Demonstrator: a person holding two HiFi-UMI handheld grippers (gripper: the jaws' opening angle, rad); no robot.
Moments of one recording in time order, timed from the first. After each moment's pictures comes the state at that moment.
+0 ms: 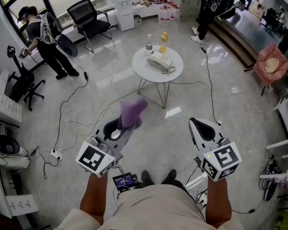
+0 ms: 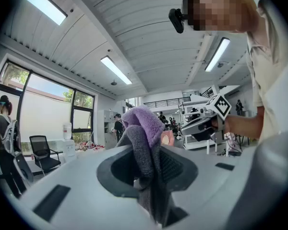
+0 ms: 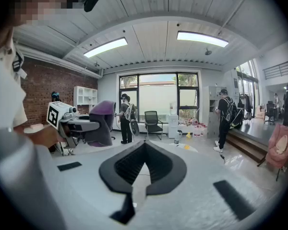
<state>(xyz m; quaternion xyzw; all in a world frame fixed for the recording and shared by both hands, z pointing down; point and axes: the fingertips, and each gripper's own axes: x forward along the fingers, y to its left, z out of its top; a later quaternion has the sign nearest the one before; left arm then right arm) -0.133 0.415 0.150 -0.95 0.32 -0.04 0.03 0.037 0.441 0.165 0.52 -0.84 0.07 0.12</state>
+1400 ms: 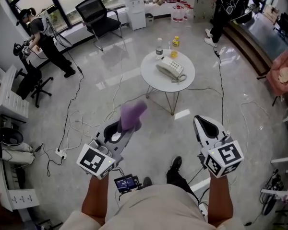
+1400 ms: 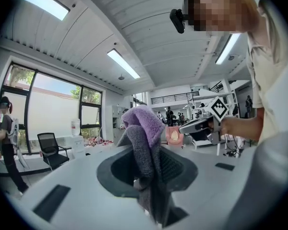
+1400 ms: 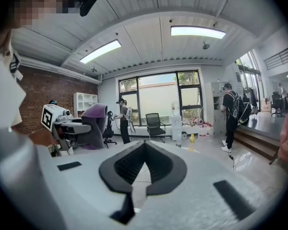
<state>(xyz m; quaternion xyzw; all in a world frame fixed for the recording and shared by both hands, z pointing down) -0.117 0.312 0.174 -0.93 0.36 -0.06 0.02 0.074 0.310 0.193 0.49 -0.86 0.08 0.09</state>
